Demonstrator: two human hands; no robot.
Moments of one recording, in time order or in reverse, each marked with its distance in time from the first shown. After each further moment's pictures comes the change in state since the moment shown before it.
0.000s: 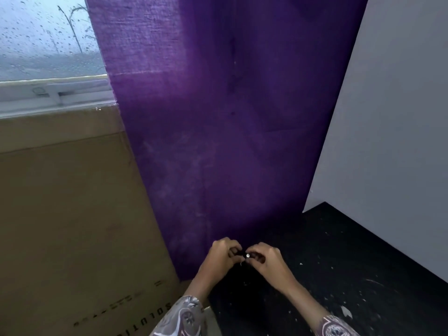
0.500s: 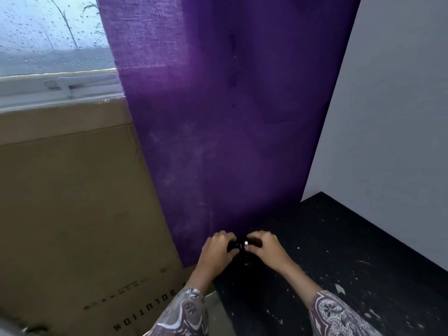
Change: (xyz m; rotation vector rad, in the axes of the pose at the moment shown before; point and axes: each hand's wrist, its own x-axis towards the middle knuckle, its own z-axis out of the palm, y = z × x) left_hand -0.028 -0.004 -0.001 0.311 -0.007 0.007; right_hand -0.007 -0.011 0.000 -0.001 -0.067 0.167
